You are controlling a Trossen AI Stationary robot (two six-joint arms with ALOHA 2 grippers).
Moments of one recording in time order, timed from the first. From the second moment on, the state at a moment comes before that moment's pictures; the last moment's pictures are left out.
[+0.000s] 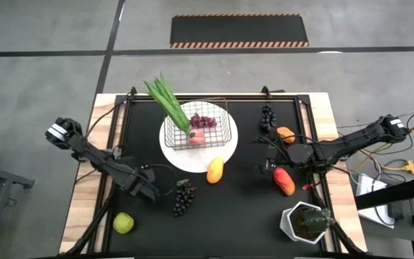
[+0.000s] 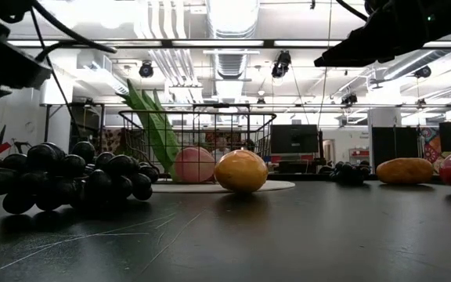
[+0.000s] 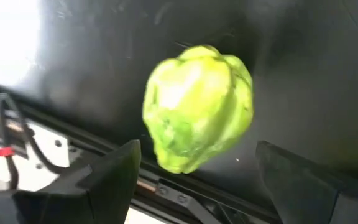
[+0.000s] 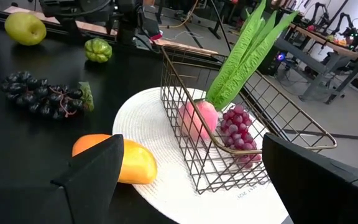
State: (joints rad) left arm -0.56 1.40 0.89 -1.29 0.00 -0.90; right arm 0.25 0.93 0.42 0.22 0.47 -0.16
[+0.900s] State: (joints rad) left arm -0.56 1.34 0.71 -1.09 -0.07 -1.03; right arm 0.25 1.06 0.53 0.30 0.18 -0.25
